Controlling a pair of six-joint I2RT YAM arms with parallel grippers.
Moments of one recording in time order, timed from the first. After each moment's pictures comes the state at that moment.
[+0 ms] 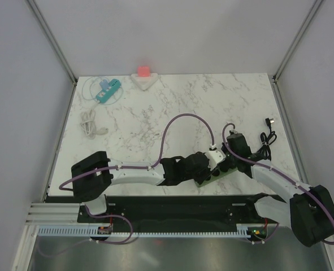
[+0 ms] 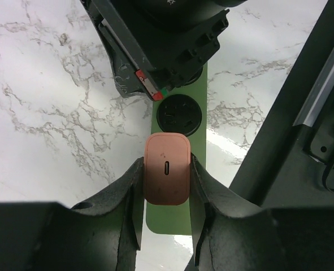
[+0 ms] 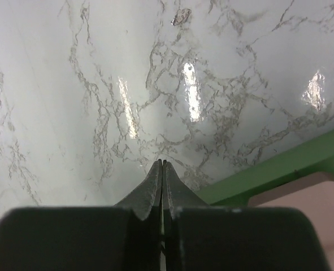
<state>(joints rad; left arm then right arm) -1.28 1.70 1.06 0.02 -0.18 -0.15 0.38 1.11 0.46 -0.25 -0.07 0.73</state>
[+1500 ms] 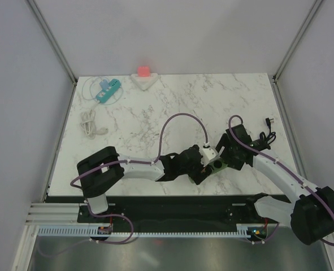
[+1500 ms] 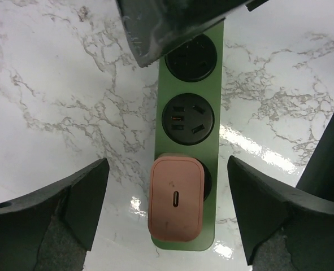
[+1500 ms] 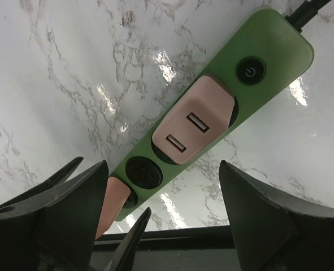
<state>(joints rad) -1.17 1.76 0.95 0.18 -0.09 -0.05 0.38 1.11 0.72 -0.70 0.07 0.91</state>
